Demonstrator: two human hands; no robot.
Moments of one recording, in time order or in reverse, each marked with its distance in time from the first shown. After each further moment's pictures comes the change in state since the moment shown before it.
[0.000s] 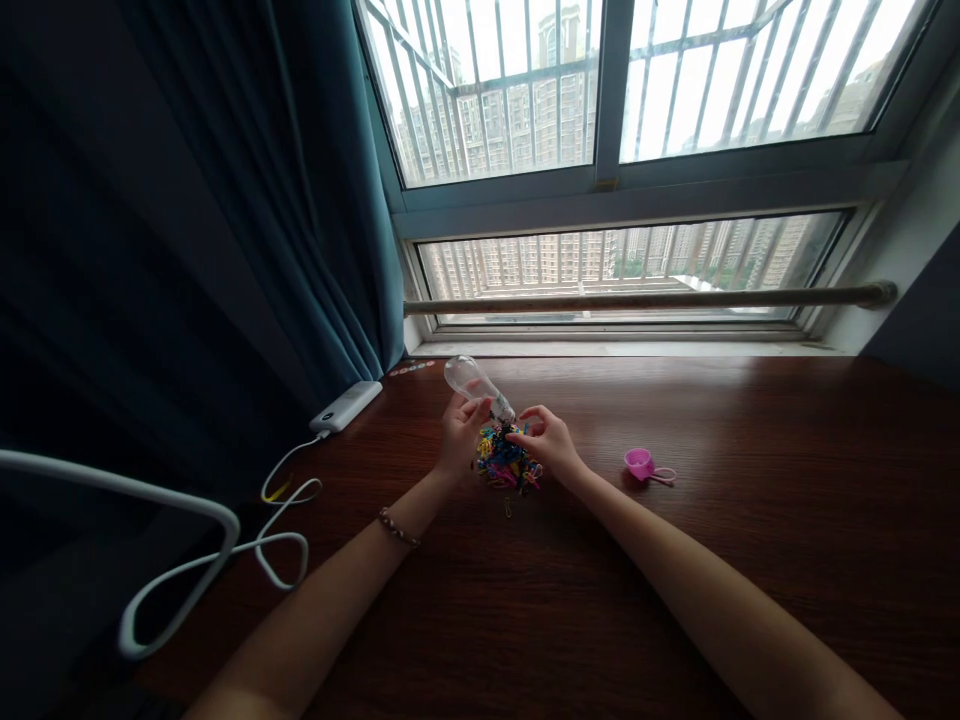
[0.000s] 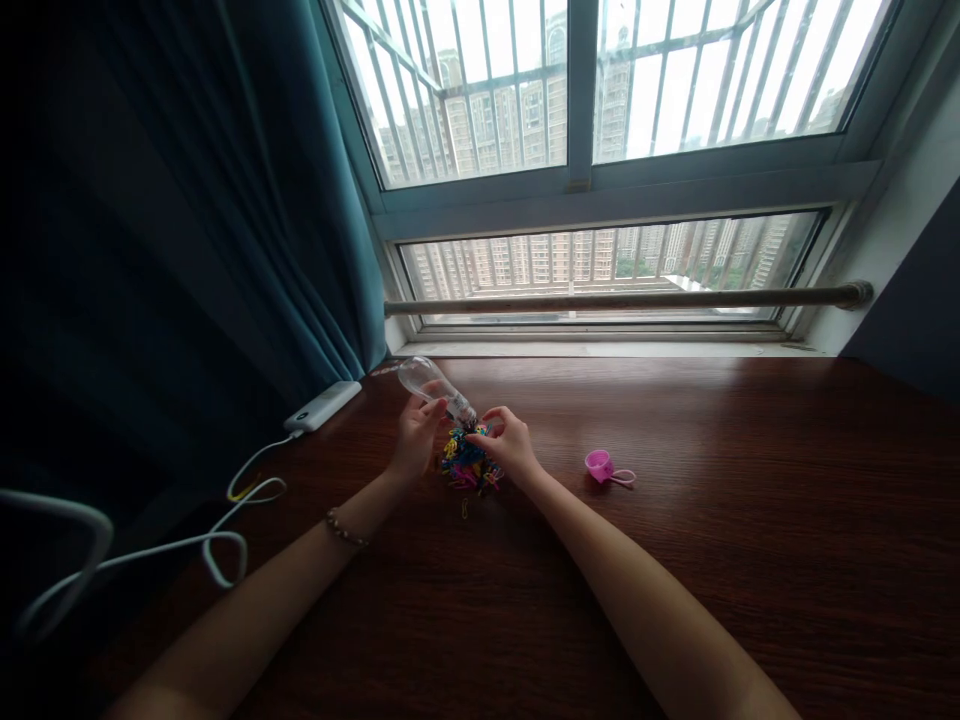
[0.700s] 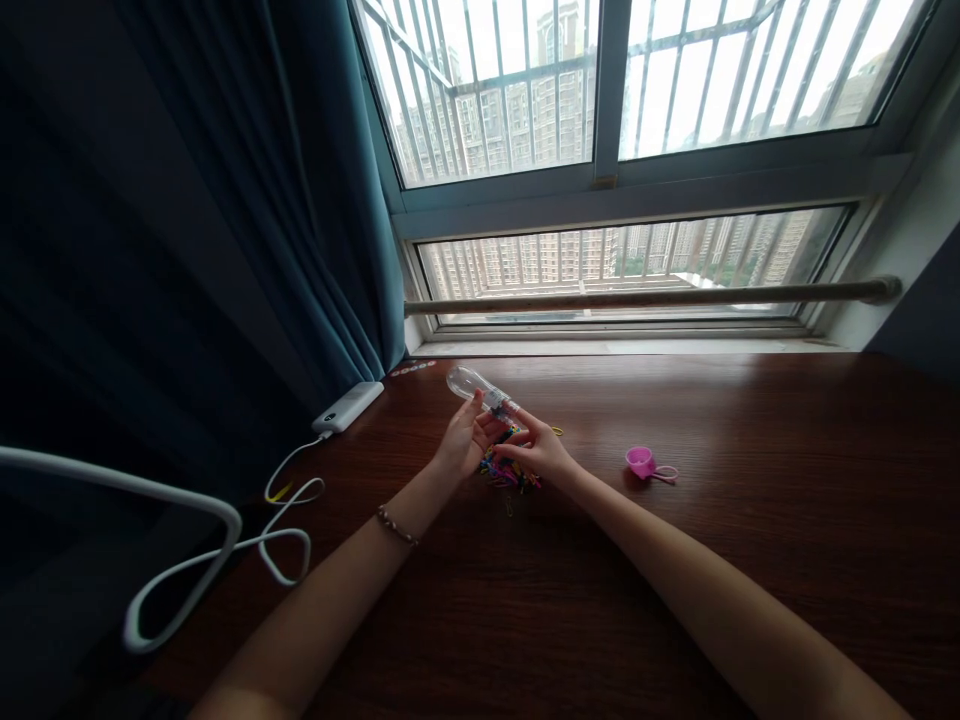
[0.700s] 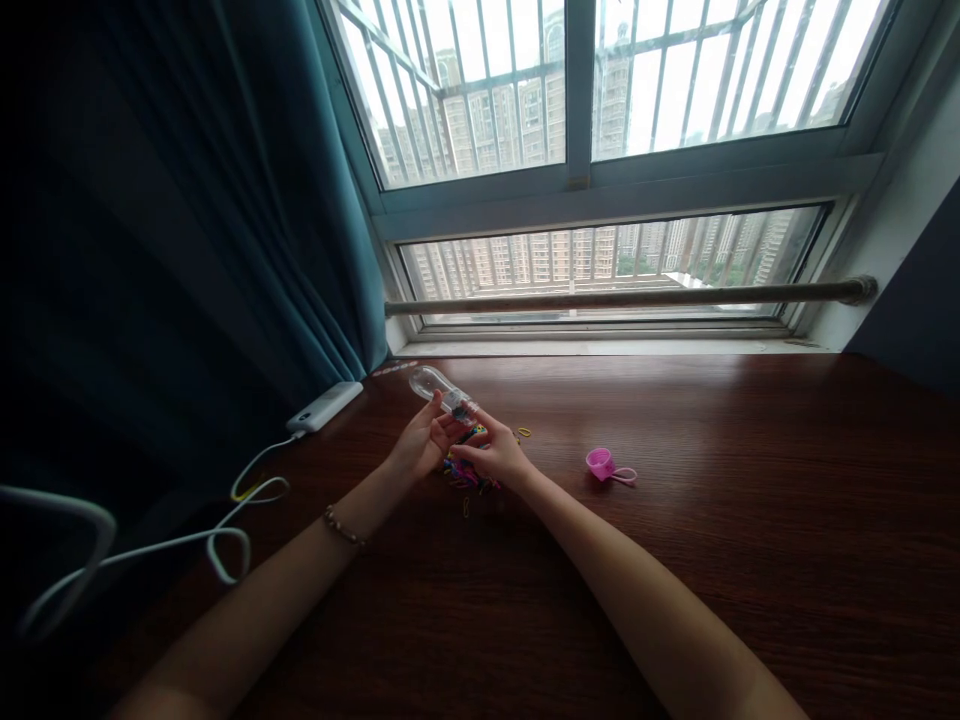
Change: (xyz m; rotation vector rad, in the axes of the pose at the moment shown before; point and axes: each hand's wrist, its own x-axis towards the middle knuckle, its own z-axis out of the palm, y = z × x) left_hand 0.006 -0.006 -0.007 -0.340 -0.044 -0.469; right_hand -0.012 -0.018 0.008 0.203 -0.318 -0.012
